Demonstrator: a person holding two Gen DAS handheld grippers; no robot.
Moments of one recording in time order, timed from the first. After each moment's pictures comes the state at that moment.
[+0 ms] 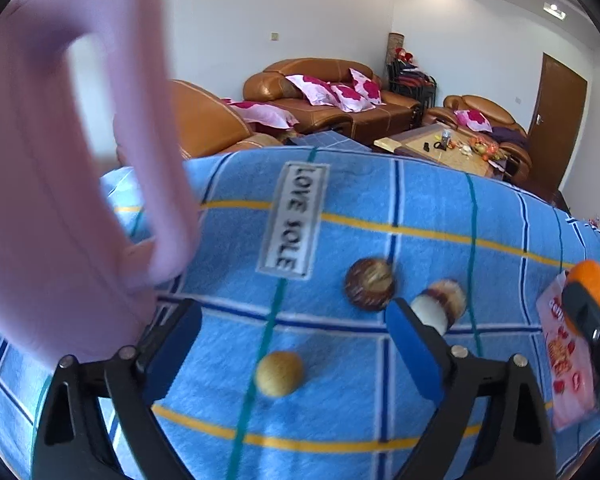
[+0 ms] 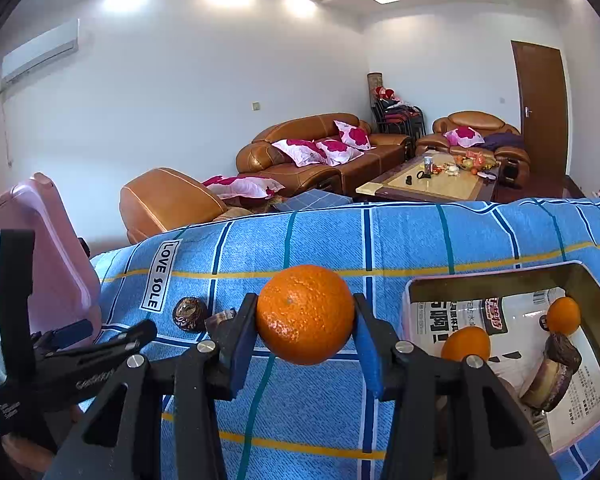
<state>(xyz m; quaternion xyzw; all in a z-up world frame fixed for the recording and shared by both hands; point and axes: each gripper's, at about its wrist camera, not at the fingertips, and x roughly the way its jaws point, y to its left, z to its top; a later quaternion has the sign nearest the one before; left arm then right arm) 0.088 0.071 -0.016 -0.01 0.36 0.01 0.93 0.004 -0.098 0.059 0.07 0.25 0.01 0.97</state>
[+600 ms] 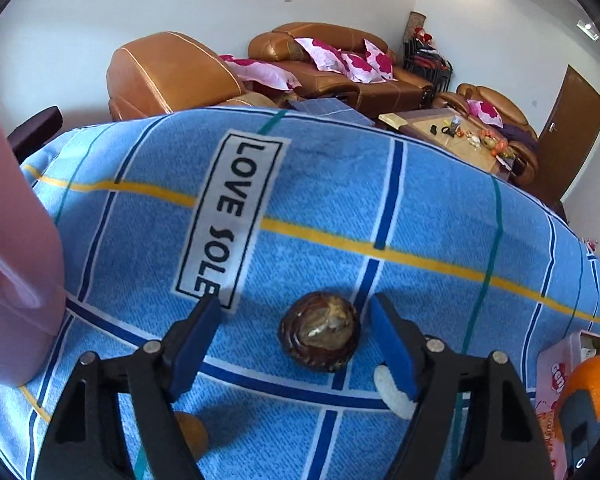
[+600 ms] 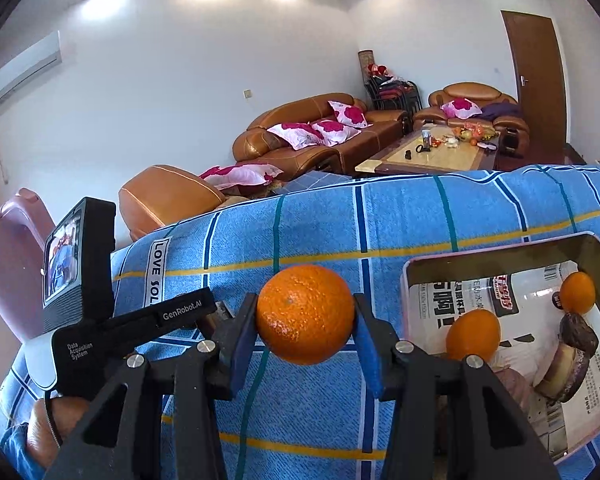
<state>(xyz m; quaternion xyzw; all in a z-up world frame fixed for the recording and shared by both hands) 0.148 0.049 -0.046 -0.08 0.43 0.01 0.90 0.017 -0.113 0.049 0.11 0.28 0.01 0.95</state>
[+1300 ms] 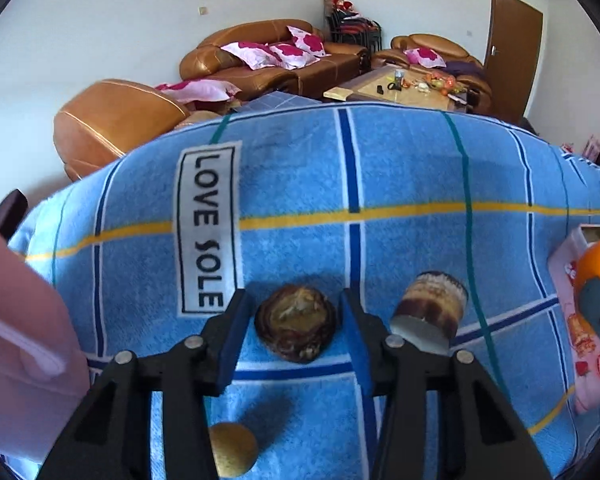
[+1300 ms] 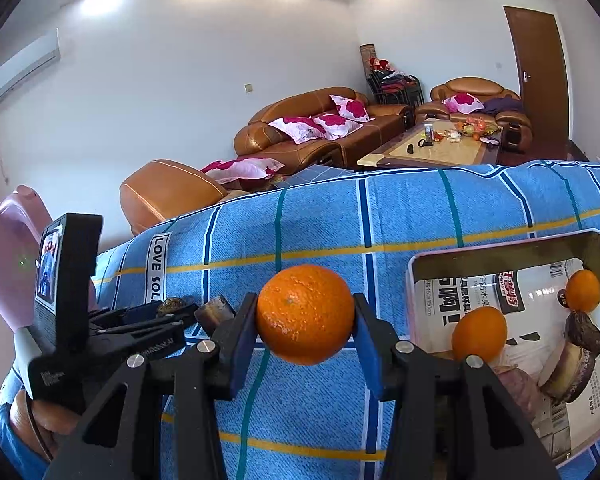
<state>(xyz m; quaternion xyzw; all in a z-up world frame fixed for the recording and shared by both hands) 0.137 0.050 -0.035 0.06 0.43 -0.08 0.90 0.023 -0.112 0.047 0.11 0.29 0.02 0.95</state>
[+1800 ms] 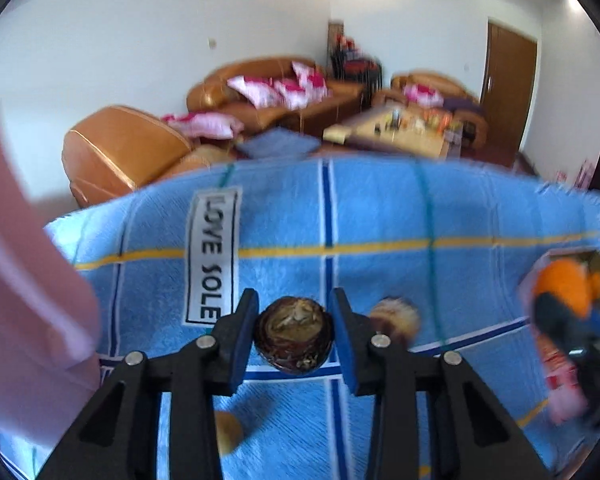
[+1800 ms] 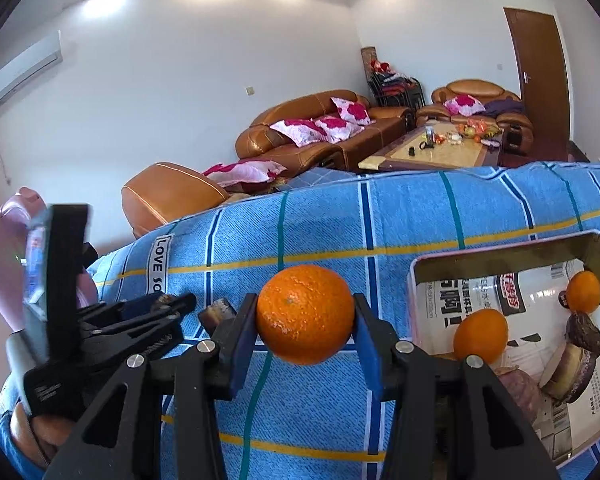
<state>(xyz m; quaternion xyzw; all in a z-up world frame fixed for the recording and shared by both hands) 0.101 0.054 -0.002 0.02 0.35 -0.08 0.93 0.016 -0.109 0.051 0.11 0.27 0.02 0.96</state>
